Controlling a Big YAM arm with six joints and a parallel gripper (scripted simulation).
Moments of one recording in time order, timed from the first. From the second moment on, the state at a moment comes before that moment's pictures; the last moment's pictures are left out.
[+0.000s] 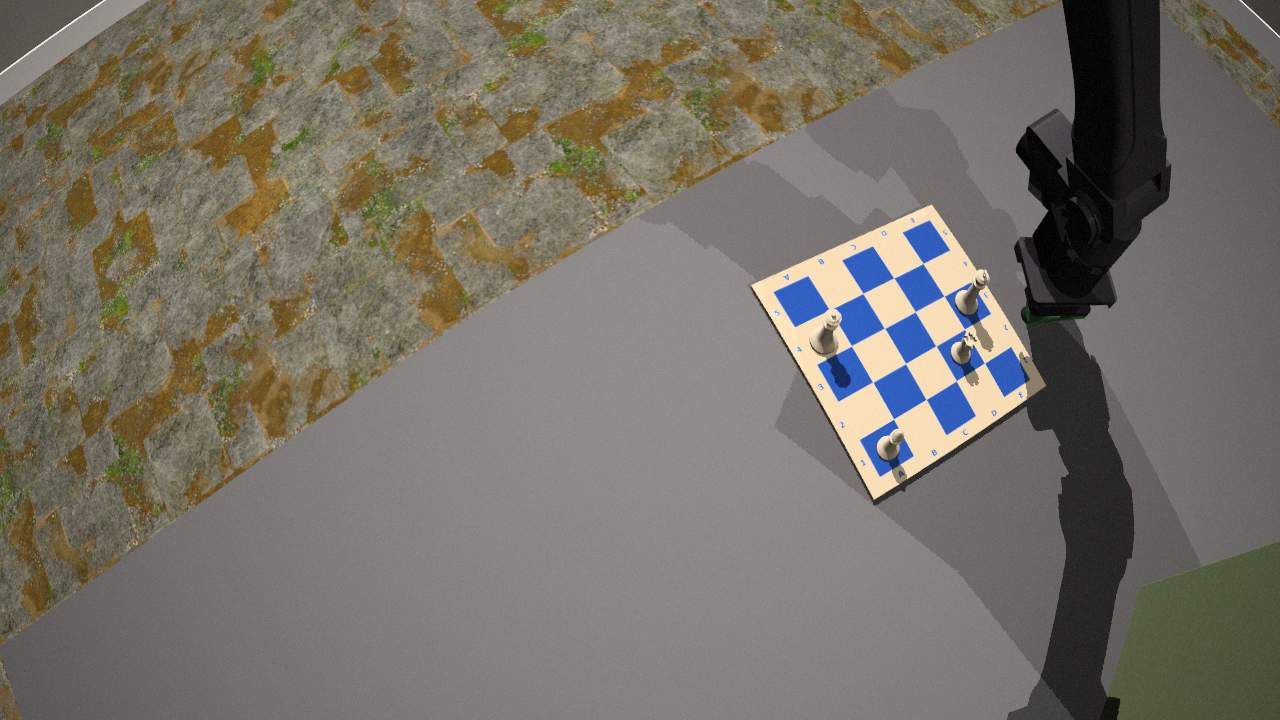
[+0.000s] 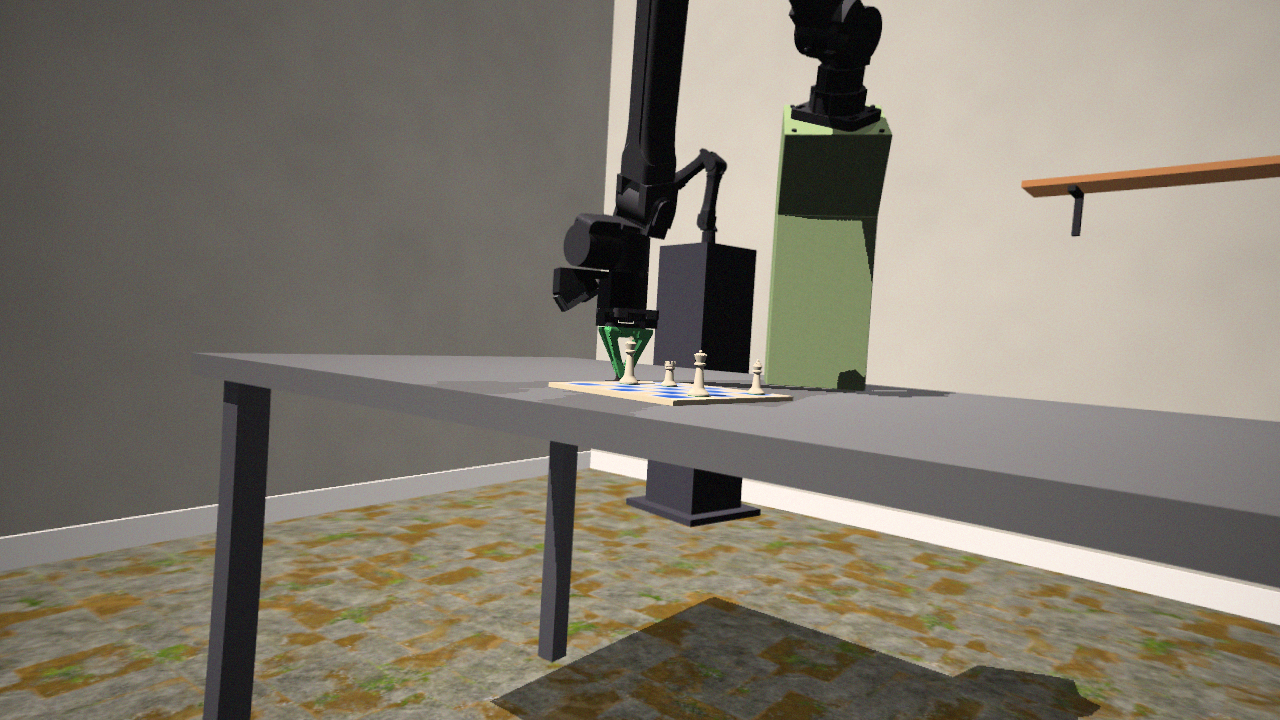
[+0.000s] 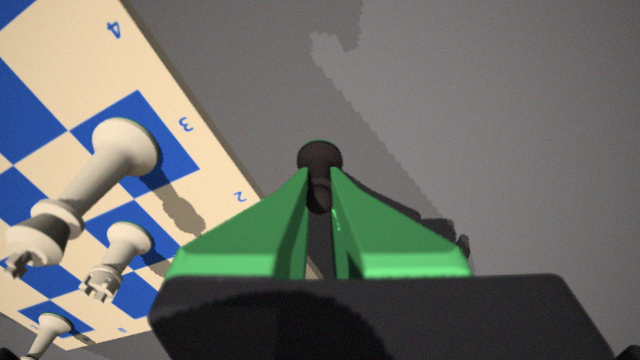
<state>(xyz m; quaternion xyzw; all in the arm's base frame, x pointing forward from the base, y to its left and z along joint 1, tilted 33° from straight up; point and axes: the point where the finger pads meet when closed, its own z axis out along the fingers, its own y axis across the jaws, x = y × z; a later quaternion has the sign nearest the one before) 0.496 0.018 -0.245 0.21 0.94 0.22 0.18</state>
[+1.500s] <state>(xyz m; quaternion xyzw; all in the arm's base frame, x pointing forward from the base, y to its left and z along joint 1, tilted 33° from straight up) 0.454 -0.015 -0.162 0.21 0.94 0.22 0.18</state>
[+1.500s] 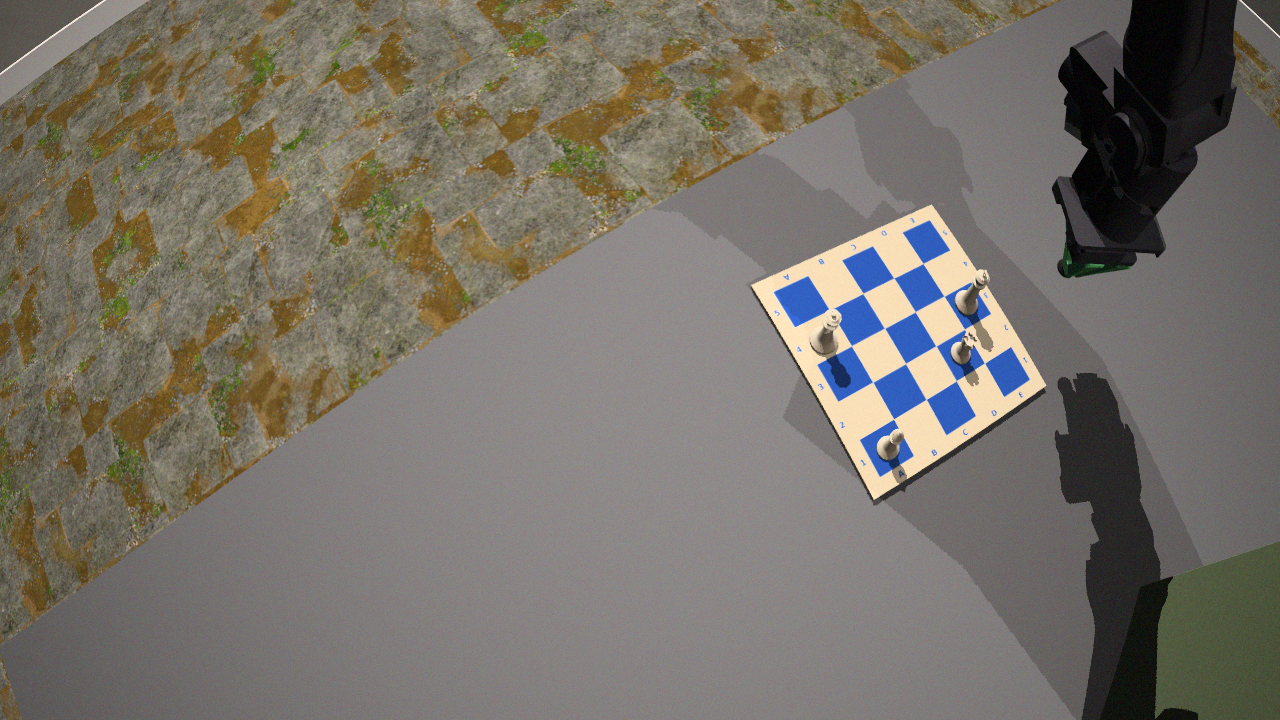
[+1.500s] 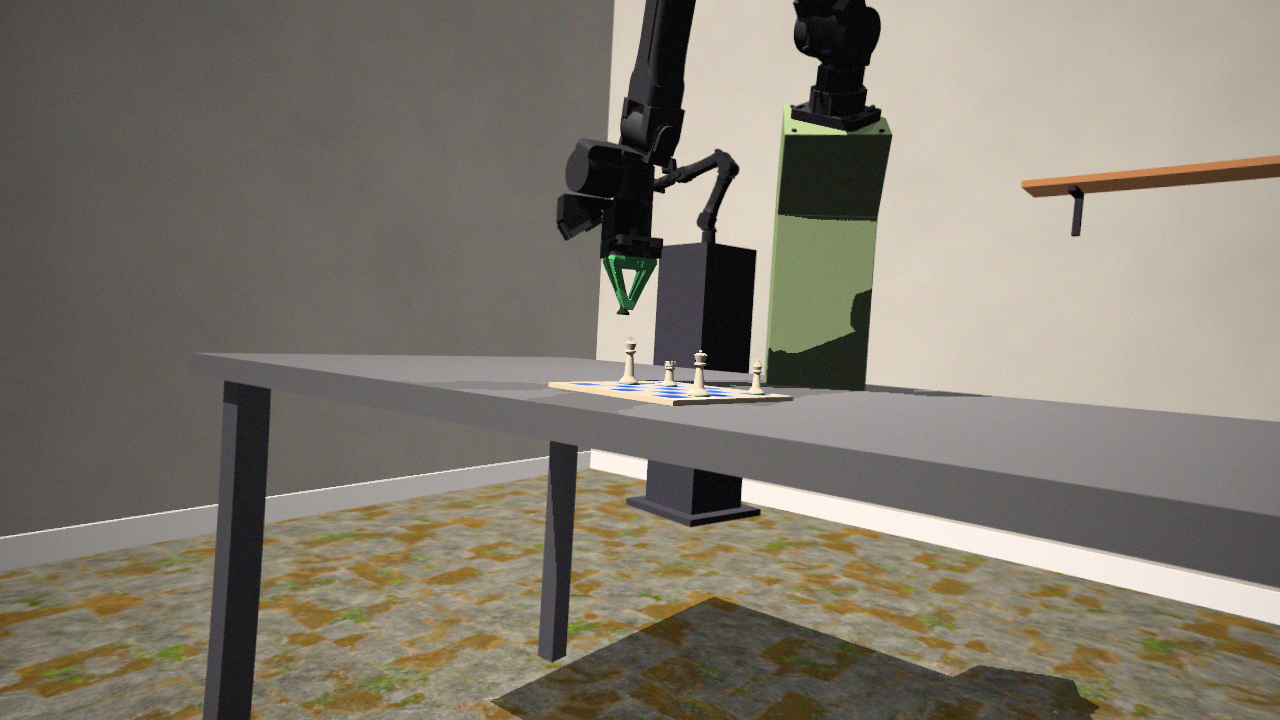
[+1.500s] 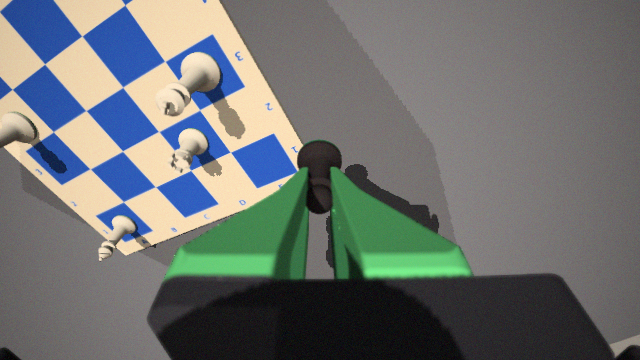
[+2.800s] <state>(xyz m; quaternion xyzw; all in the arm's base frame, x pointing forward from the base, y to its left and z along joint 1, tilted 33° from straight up) 0.439 0.184 -0.086 0.00 0.96 0.17 0.22</state>
